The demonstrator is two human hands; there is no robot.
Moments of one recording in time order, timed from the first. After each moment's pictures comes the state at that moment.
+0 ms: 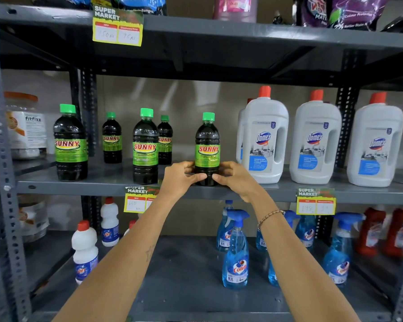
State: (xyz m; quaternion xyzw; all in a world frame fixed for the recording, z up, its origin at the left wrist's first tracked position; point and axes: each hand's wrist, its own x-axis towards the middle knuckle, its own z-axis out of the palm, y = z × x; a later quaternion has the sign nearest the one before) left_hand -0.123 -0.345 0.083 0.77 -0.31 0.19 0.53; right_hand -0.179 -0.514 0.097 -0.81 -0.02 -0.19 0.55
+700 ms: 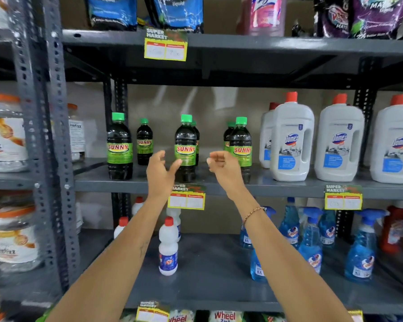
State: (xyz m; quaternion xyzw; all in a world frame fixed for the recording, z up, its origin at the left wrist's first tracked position) left_hand -0.112 -0.218 0.082 0.74 -0.16 0.35 0.55; right_hand -0.175 -0.378 0.105 -0.76 -0.06 -0.36 0.54
